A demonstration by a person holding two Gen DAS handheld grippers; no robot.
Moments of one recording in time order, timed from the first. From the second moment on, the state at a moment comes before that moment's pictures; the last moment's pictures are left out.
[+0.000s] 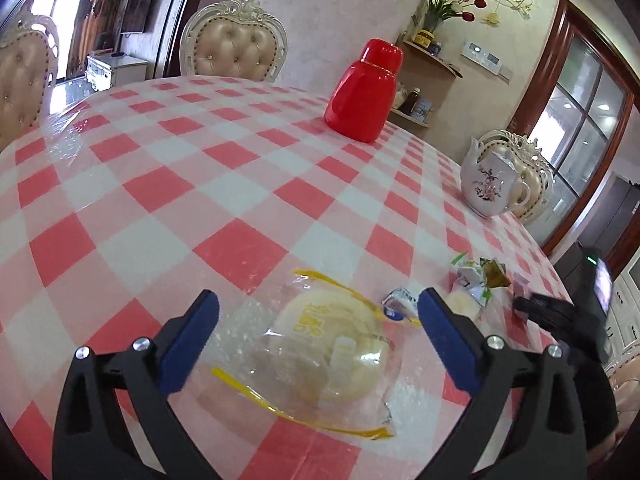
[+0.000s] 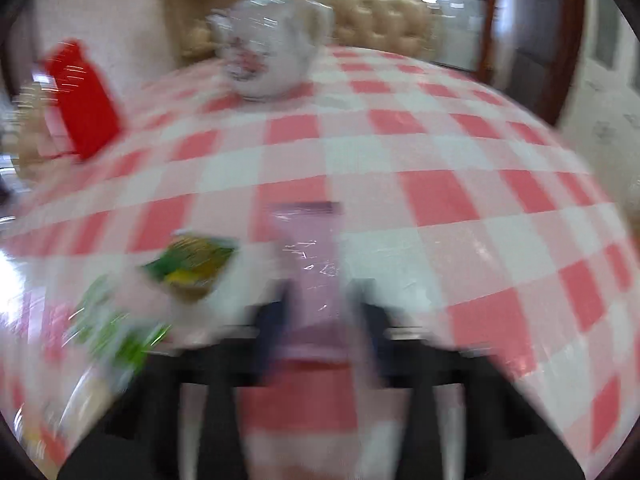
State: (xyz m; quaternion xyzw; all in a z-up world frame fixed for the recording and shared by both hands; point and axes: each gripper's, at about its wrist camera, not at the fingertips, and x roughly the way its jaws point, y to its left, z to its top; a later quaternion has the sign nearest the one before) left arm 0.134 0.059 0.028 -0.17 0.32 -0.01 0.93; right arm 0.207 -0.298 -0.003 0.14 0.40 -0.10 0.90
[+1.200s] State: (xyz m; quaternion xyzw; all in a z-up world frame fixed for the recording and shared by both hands) left arm 0.130 0.020 0.026 -0.04 0.36 -0.03 0.93; right arm 0.062 -0.278 0.029 0.18 0.32 0.09 0.93
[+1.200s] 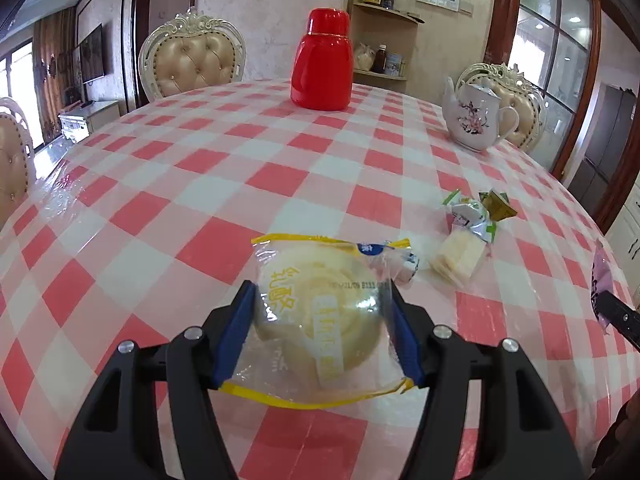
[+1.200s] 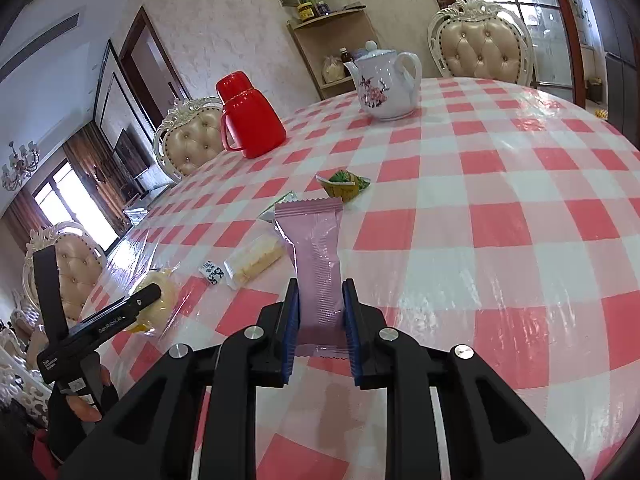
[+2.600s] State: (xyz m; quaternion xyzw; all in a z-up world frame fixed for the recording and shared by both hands) left arm -0.099 -0.046 0.049 -0.02 0.38 -0.10 0.92; right arm -0.139 -0.248 0.033 0.17 0.31 0.13 0.93
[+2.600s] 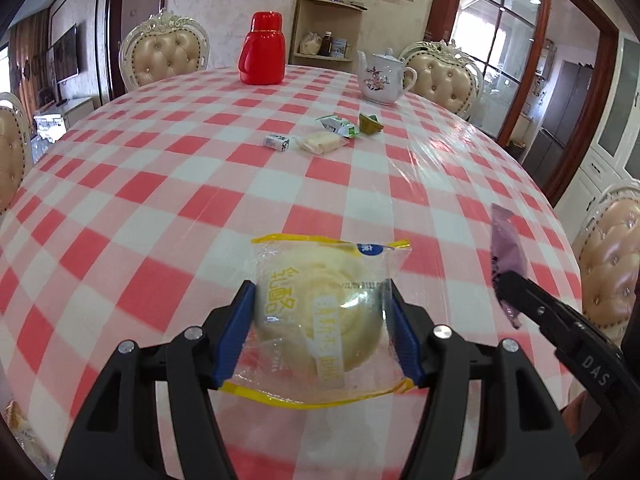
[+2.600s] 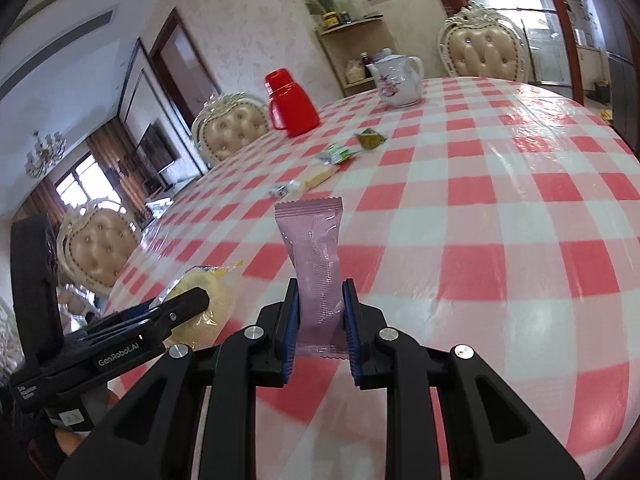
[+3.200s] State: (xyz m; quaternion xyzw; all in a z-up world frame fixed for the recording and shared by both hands) left arm -0.205 0.044 0.065 -0.01 0.36 -0.08 0.93; right arm -0.212 -0.148 0.058 0.07 0.30 0.23 0.92
